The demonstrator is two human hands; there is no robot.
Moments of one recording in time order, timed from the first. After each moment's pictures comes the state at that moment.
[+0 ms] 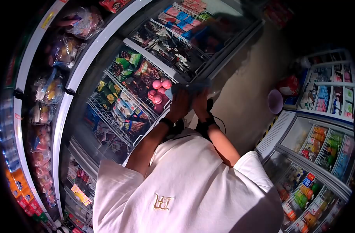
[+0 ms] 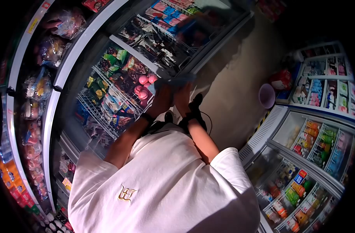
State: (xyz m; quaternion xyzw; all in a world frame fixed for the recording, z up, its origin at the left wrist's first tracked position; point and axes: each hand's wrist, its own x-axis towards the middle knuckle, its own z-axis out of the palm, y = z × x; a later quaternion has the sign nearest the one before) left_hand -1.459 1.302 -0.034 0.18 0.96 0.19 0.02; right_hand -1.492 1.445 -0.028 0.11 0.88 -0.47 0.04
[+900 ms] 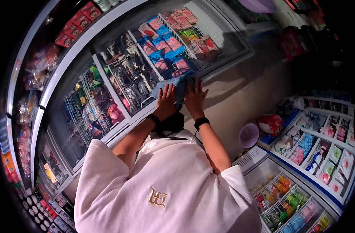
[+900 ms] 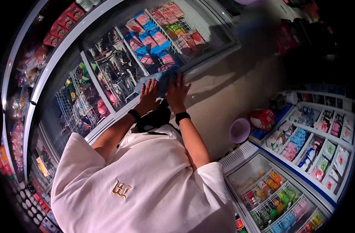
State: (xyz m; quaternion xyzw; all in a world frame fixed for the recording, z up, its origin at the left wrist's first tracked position) left_hand -1.699 1.531 -0.004 0.01 0.99 0.13 0.05; right_hand -1.774 1.689 -0.008 -0.18 0.97 -0.16 -0.03
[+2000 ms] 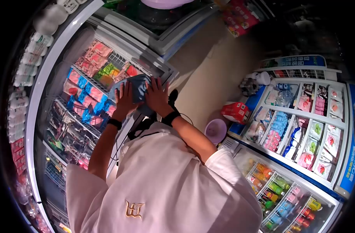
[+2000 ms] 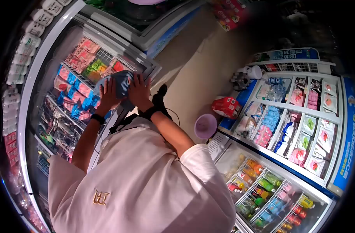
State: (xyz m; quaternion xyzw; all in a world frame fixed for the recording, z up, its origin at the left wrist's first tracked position) left_hand -2.065 1.644 -0.040 0.07 0.99 0.09 0.11; right_hand -2.084 1.844 -0.006 -0.18 0.98 -0.10 0.00
